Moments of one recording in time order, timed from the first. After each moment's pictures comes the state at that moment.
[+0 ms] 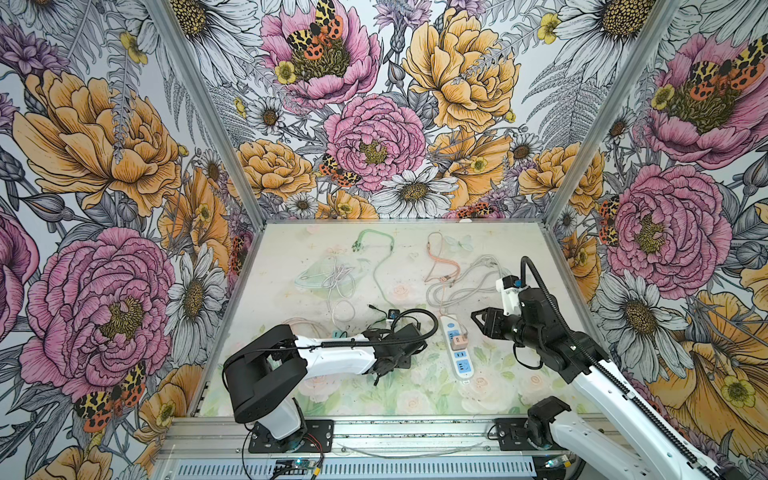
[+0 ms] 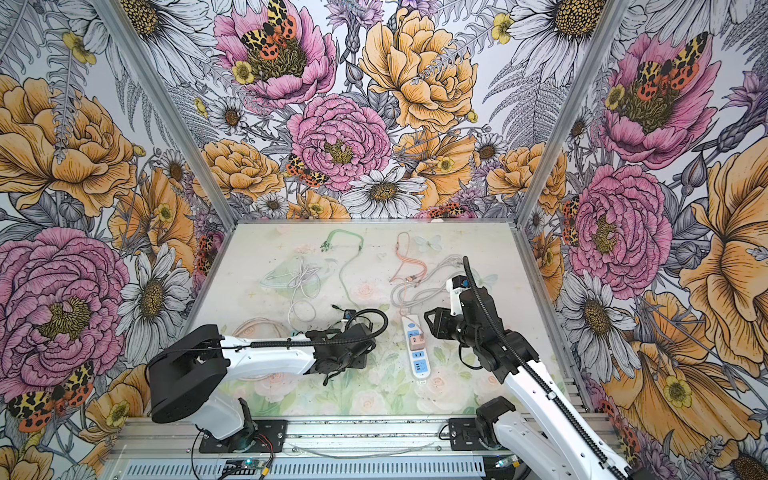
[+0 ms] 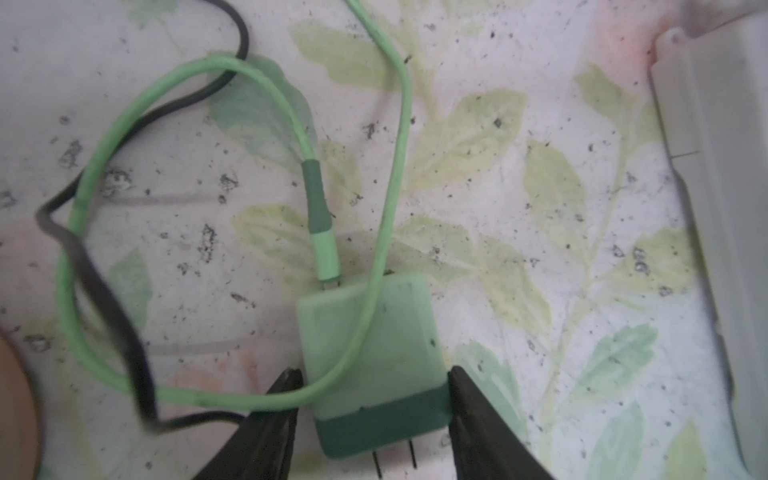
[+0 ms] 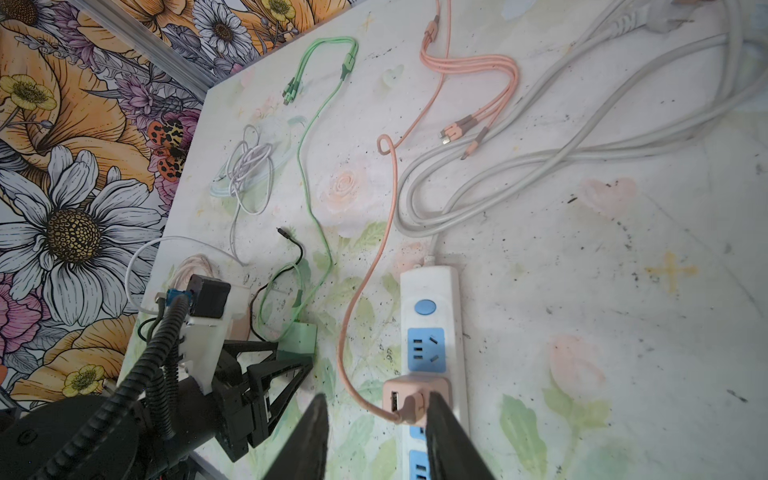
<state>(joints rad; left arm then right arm) -1.06 1.62 0.82 -0.37 -0.33 -0.91 0.40 0.79 0.70 -0.61 -0.23 0.52</state>
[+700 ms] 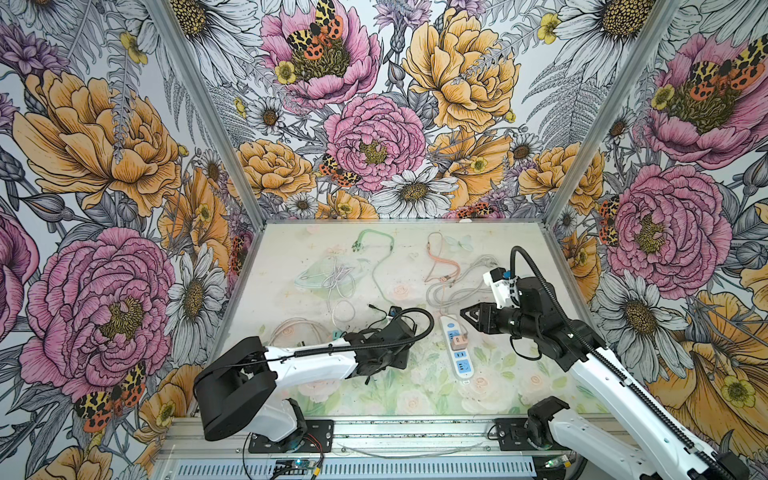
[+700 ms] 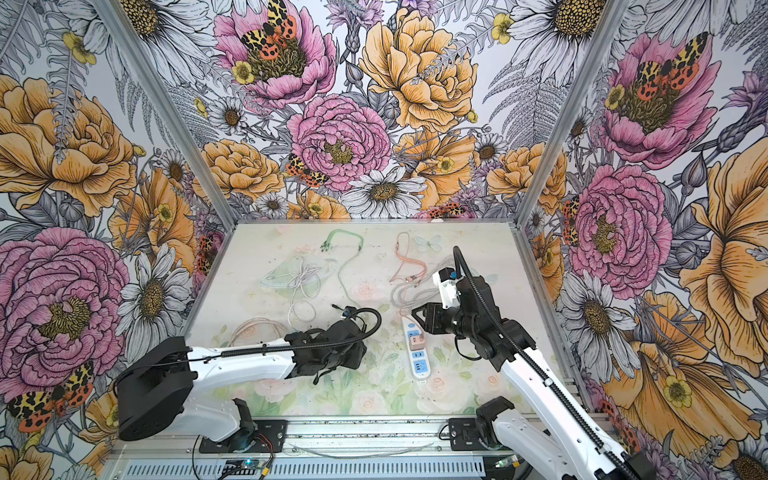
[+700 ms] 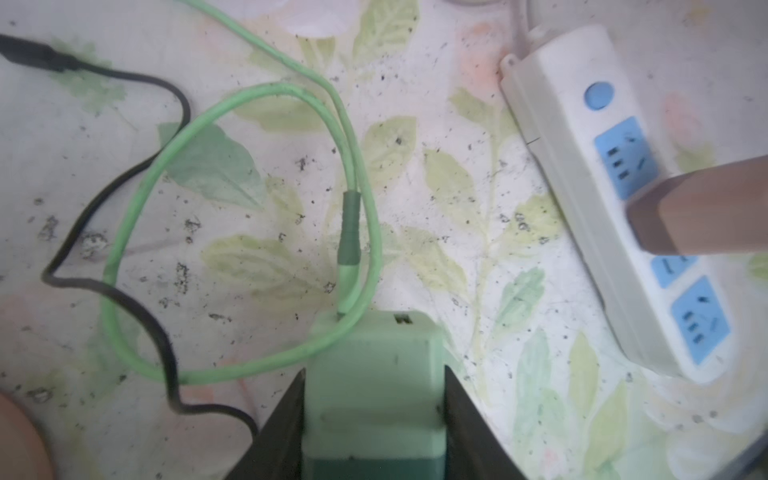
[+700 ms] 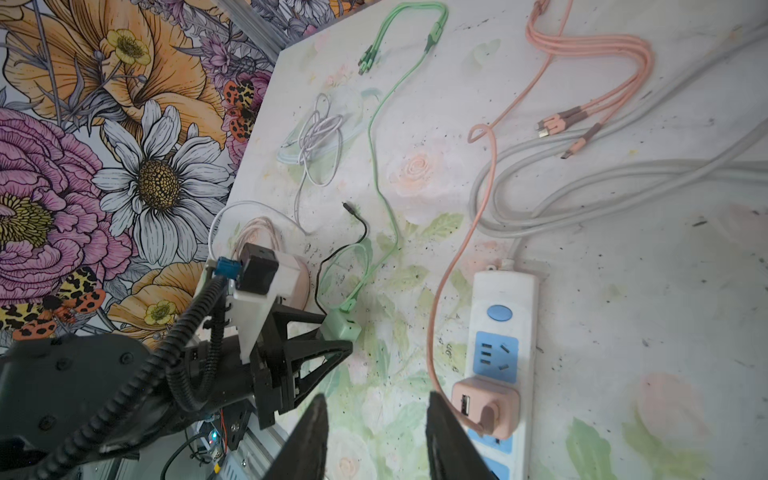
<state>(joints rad) -1.01 1.38 0.71 -0.26 -0.16 -0.64 0.41 0.90 0.80 -0.61 -0.44 0.45</state>
